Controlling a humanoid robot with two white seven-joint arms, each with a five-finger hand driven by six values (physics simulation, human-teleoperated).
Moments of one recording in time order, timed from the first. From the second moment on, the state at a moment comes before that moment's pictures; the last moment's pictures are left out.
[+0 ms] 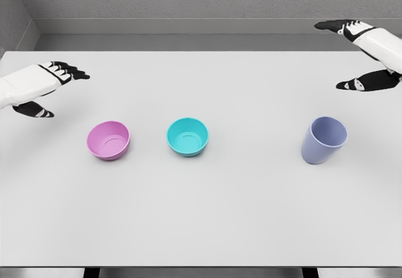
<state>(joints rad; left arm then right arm) -0.51 0.89 -0.45 -1.29 -0.50 -0.61 -0.27 -0.50 -1.08 0.54 -1.63 -0.05 -0.43 0.11</state>
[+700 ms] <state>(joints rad) -0.52 0.84 -0.57 -1.42 -0.75 -0.61 -0.32 -0.50 -1.09 0.53 -1.69 -0.06 -0.42 0.15</state>
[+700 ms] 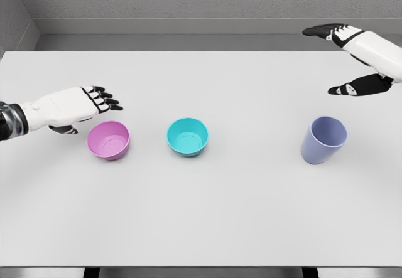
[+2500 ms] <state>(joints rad) -0.51 0.85 -0.61 -1.56 -0.78 -0.61 -0.41 -0.49 -1.08 0.53 -1.70 -0.06 -0.42 0.15</state>
